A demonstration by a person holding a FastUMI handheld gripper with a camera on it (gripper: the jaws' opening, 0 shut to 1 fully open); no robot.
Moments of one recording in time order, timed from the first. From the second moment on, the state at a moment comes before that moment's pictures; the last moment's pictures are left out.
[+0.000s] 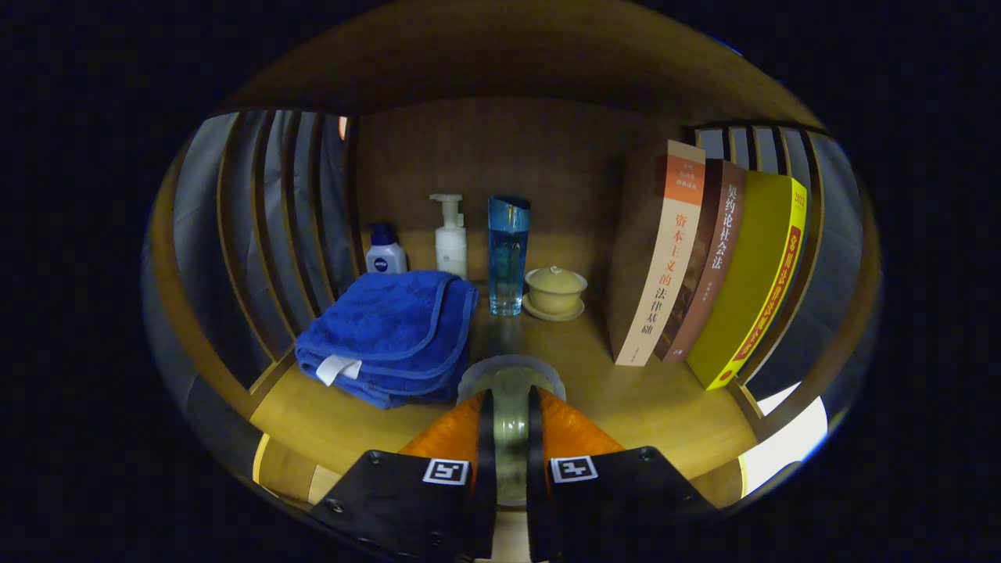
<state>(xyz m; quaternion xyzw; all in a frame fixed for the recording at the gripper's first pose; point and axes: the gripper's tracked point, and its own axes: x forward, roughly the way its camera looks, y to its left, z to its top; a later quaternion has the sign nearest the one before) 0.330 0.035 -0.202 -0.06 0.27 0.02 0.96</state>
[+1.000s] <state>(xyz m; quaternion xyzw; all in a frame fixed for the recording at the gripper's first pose) 0.336 0.032 -0.220 -0.01 0.25 0.00 0.97</state>
